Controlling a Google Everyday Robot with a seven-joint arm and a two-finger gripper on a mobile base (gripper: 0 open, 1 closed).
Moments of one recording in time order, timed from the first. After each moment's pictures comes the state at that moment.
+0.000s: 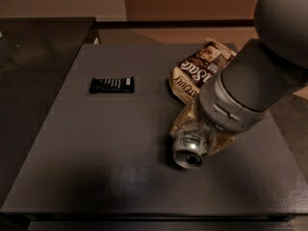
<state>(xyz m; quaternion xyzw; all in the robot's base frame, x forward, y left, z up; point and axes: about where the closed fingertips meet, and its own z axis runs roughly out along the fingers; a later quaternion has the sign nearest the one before) 0.381 -0.079 0.893 -0.97 0.17 -0.04 0.18</state>
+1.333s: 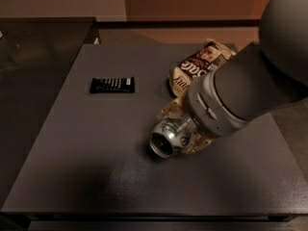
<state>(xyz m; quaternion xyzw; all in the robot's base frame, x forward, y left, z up) 0.389 -0.044 0.913 -0.89 0.35 -0.05 0.27</state>
